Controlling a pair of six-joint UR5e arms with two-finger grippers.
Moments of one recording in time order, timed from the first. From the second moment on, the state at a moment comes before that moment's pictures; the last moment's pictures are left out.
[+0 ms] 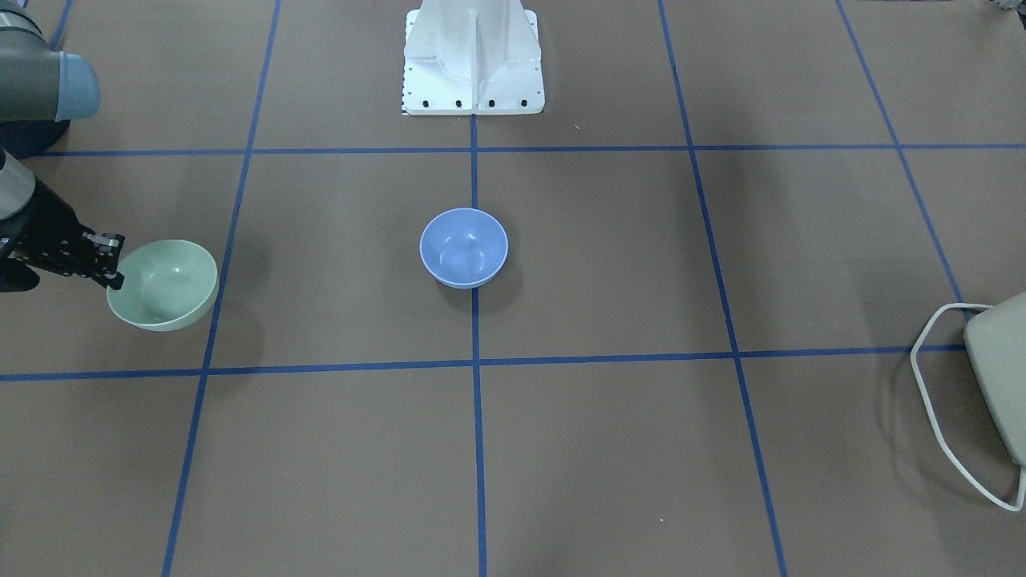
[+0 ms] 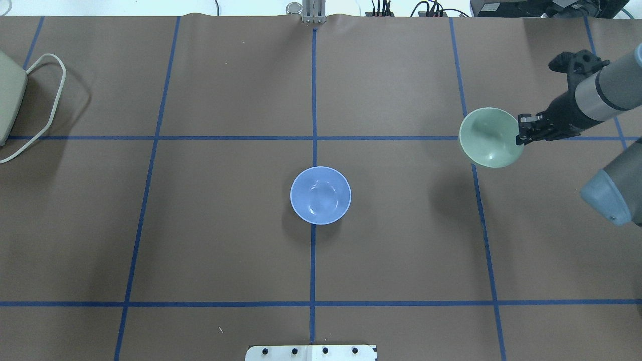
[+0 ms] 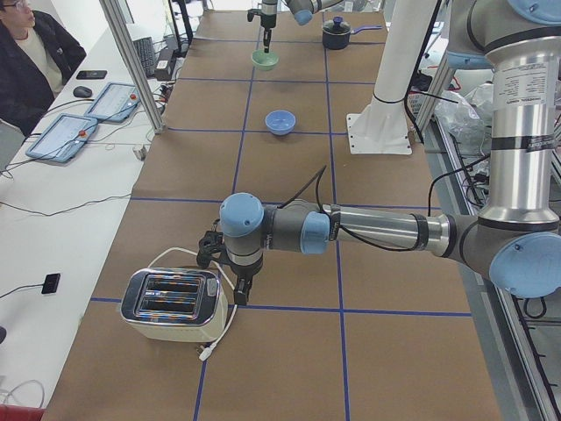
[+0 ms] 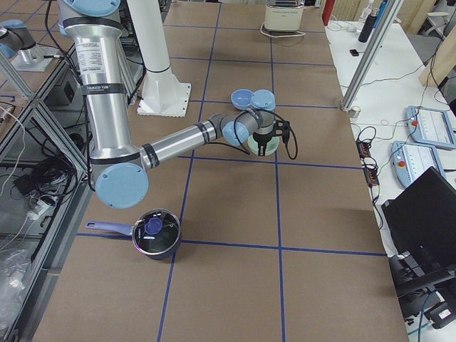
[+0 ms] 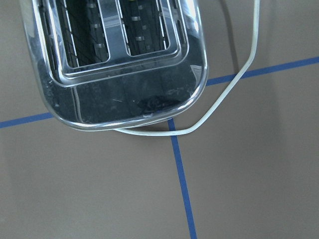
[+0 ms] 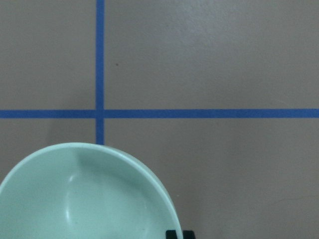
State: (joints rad) left arm -1.58 -1.50 -1.73 -1.57 -2.36 0.05; right arm 0.99 -1.38 1.83 -1.30 2.20 1.00
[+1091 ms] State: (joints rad) left arm -1.57 -1.50 -1.73 -1.58 -2.36 0.03; right arm 0.51 -0.94 1.78 -1.57 1.85 1.61
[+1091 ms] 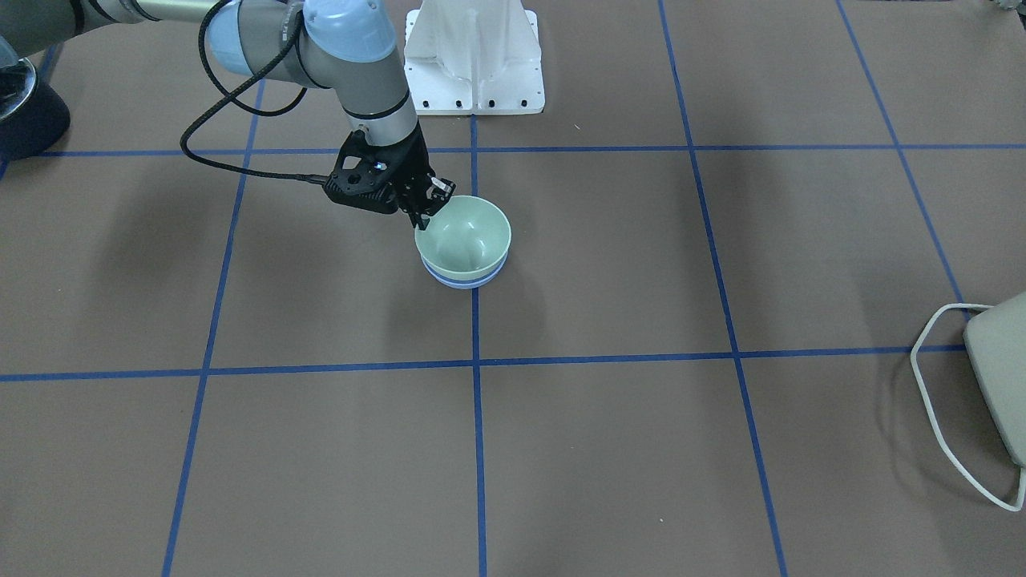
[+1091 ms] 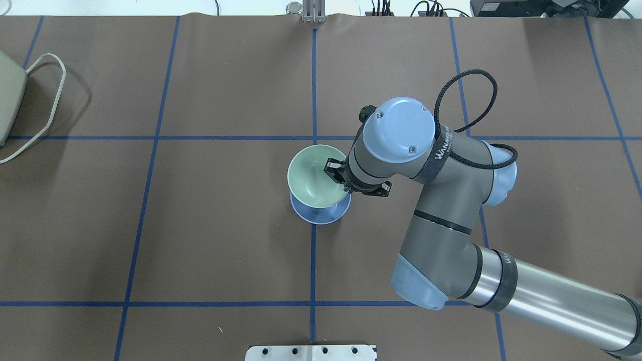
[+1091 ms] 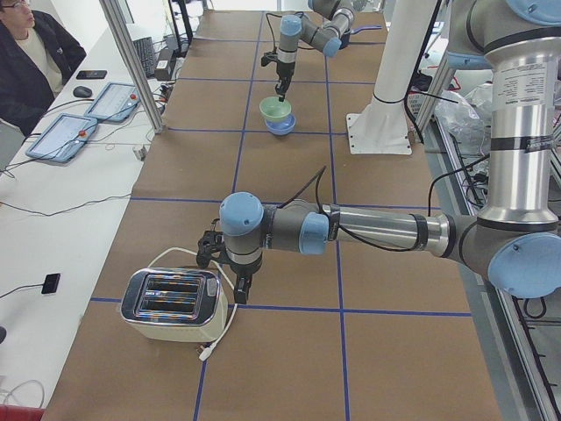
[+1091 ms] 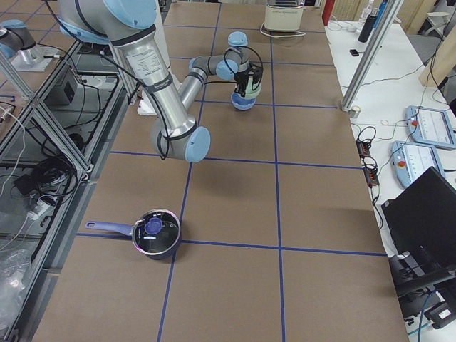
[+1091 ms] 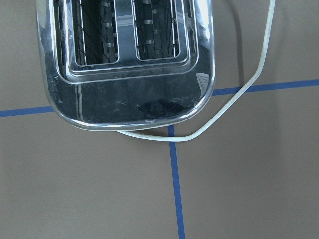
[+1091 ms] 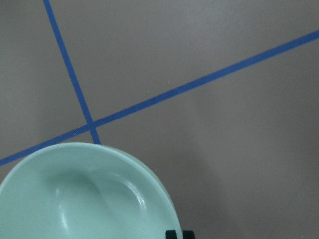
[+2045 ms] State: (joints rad) left arm -1.57 -1.50 -1.73 -1.58 -2.36 0.04; right arm 0.46 -0.94 1.74 -1.56 1.84 1.61
